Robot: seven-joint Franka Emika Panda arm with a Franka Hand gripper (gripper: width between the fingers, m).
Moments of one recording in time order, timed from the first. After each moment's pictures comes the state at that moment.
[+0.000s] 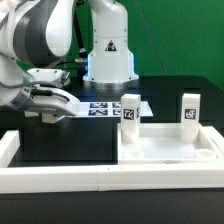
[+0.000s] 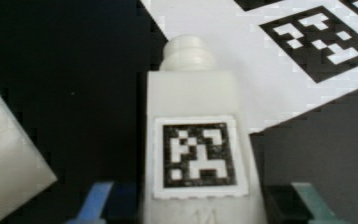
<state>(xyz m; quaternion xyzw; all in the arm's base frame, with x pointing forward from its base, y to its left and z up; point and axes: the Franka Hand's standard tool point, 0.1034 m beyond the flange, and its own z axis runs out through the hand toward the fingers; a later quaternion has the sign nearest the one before) 0.362 -0.163 0.008 -0.87 0.20 0.43 0.13</state>
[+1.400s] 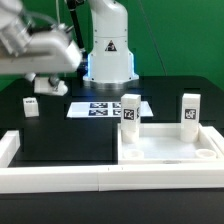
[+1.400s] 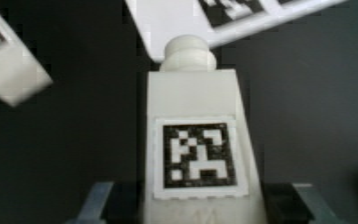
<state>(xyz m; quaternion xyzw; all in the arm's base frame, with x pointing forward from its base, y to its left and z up) 0.465 -0.137 0.126 -0.95 0.17 0.23 0.10</state>
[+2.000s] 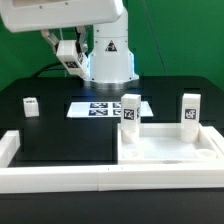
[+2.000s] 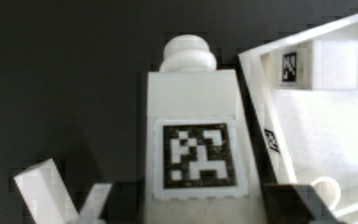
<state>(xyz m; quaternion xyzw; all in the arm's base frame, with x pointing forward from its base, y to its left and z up) 0.515 -0.100 0.172 -0.98 0.18 0.03 0.06</state>
